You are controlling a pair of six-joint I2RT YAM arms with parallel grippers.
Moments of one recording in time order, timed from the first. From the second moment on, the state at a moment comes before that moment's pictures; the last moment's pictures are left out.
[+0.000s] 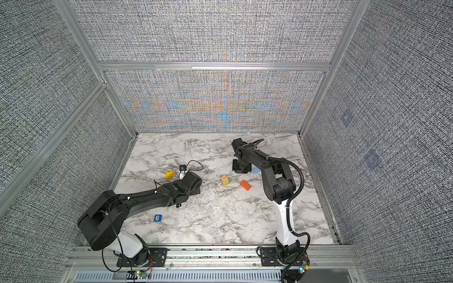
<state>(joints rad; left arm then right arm) -0.76 1.56 0.79 -0.27 -0.53 -0.70 0.39 2.16 1.67 -0.87 0.04 0.44</state>
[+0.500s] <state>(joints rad) -0.76 1.52 0.79 -0.28 -0.52 -0.70 0.41 2.09 1.67 -0.93 0.04 0.39</state>
